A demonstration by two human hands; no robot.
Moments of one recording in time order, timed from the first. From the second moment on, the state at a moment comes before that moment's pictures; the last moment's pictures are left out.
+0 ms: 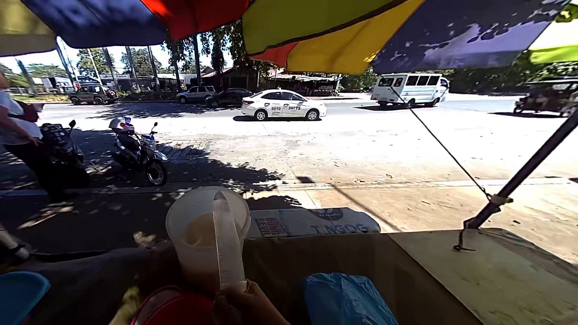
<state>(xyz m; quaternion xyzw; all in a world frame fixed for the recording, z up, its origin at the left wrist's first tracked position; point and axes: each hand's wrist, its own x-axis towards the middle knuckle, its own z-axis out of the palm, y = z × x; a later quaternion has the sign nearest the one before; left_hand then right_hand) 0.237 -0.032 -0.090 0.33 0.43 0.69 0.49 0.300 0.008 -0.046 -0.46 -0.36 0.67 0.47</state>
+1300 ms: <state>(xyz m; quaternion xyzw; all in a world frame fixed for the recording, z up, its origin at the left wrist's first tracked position) 0.393 -0.131 -0.229 0.75 0.53 0.23 0.32 0.562 -0.177 -0.180 -0.72 -0.42 0.54 0.13</state>
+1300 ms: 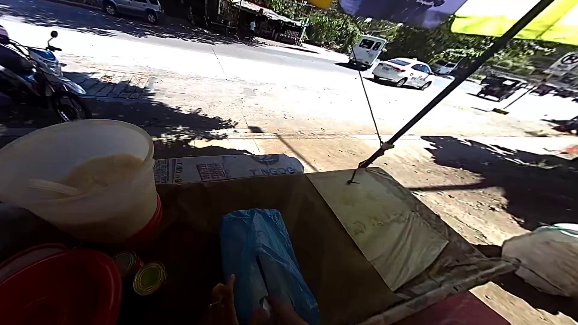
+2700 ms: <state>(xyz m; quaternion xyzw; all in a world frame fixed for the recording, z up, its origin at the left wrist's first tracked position) 0.412 -0.114 -0.204 0.93 0.28 0.16 0.16 0.633 -0.206 -0.180 -0.58 -0.03 0.71 0.40</state>
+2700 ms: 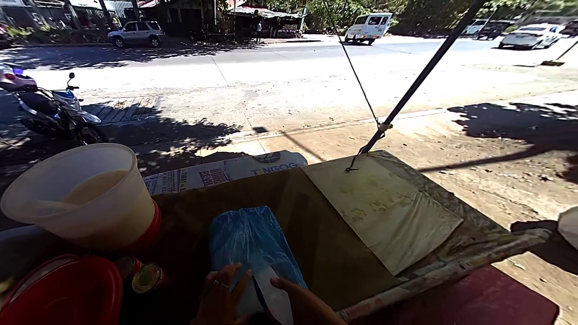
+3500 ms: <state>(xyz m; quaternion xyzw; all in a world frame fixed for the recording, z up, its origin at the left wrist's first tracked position) 0.531 -0.120 -0.183 0.80 0.26 0.27 0.46 0.638 -0.199 -0.086 -0.65 -0.72 0.13 0.18</state>
